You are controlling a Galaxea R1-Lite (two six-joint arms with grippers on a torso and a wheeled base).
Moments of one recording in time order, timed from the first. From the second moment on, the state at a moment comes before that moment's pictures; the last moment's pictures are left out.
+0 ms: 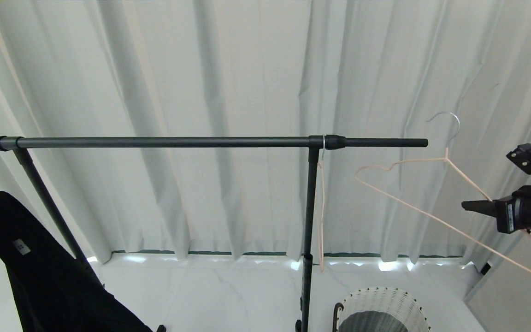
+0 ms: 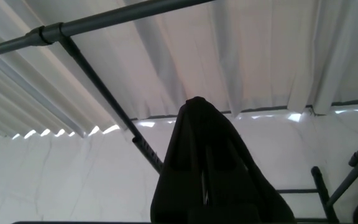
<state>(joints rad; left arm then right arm) -0.11 0.89 -0.70 0.04 0.22 0.27 -0.10 1.51 -0.81 -0.16 0.53 -0.19</state>
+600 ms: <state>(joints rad) -0.08 0.86 -0.66 0.04 0.22 0.27 0.06 1.30 -0.73 -0.18 -0.14 -0.03</state>
